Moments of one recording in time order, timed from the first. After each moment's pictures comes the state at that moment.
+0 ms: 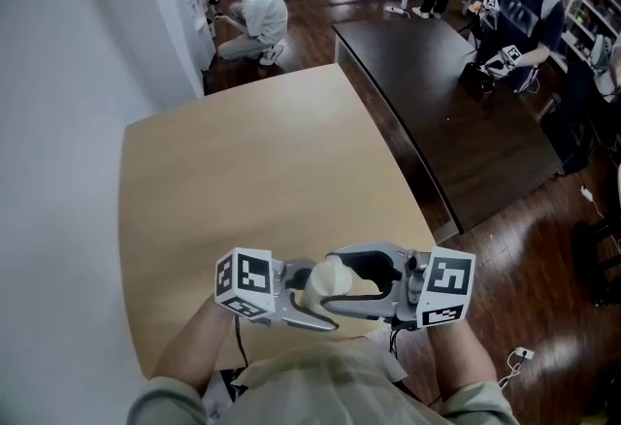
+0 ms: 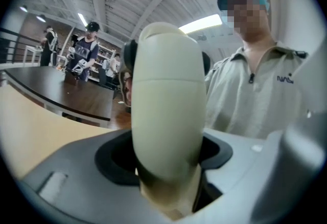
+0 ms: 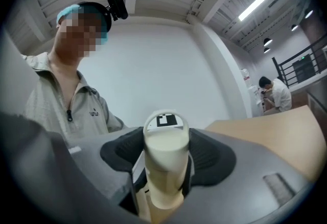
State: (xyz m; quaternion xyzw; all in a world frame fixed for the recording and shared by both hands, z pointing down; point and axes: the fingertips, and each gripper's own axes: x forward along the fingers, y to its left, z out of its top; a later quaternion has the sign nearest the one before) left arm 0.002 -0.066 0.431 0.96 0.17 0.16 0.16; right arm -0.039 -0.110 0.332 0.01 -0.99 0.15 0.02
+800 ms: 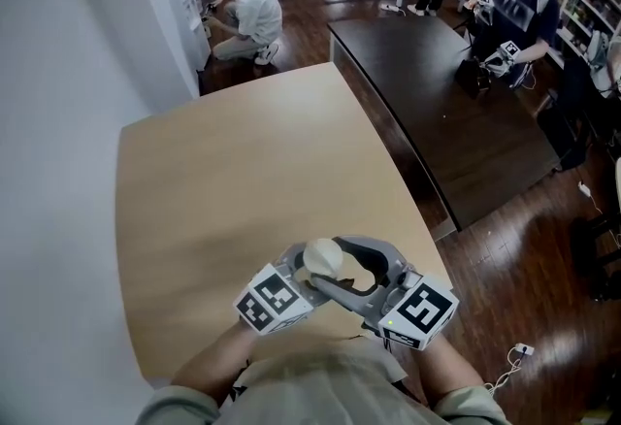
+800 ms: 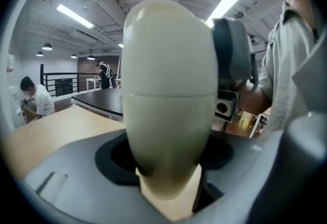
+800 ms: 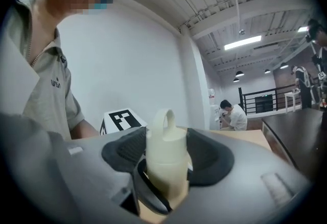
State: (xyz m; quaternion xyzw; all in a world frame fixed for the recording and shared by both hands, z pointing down) left arm 0.012 -0.148 0.466 0.96 -0.17 0.19 0.09; right arm -0.038 -0.144 0.356 0.23 -0.97 0.05 0.05
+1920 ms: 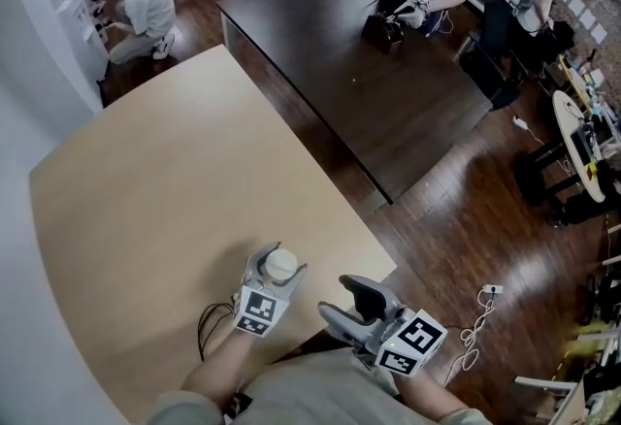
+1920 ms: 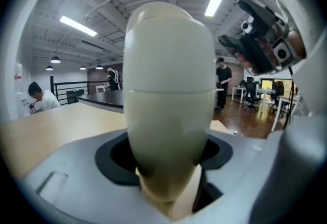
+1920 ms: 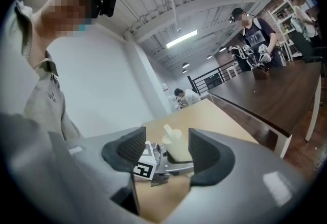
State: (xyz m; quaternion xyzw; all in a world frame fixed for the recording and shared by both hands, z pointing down) left arm 0.079 -0.178 0.610 0.95 -0.24 0.19 0.04; right arm 0.102 -0.099 0.440 0.44 -0.86 0.25 0.01
